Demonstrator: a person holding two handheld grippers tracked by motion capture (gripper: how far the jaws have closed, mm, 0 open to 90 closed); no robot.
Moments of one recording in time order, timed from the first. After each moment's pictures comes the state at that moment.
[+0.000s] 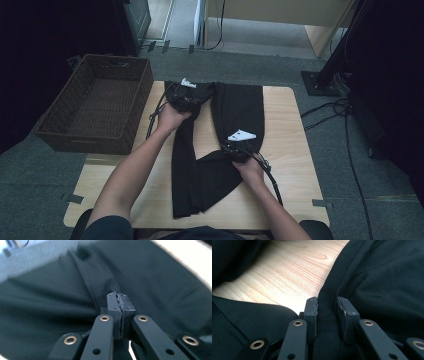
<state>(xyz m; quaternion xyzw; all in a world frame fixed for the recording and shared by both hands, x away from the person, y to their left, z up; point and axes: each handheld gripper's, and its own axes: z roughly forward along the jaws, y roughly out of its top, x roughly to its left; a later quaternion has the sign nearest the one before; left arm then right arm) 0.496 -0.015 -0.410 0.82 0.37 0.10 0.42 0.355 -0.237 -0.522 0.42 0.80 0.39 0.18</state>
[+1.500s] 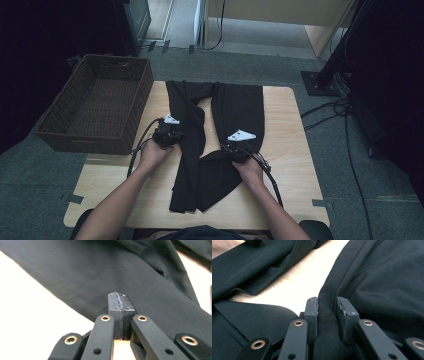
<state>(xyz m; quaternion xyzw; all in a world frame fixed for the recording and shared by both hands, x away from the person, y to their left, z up) 0.417 0.055 -0.498 0.84 0.41 0.10 0.34 0.354 -0.236 -0.522 0.43 0.80 0.38 0.19</state>
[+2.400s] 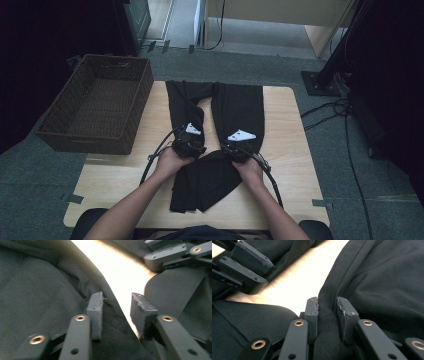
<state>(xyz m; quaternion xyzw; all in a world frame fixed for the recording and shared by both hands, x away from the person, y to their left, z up) 0.381 -0.012 -0.502 0.88 0.34 0.07 0.33 0.354 -0.236 -0.522 0.43 0.80 0.38 0.19</state>
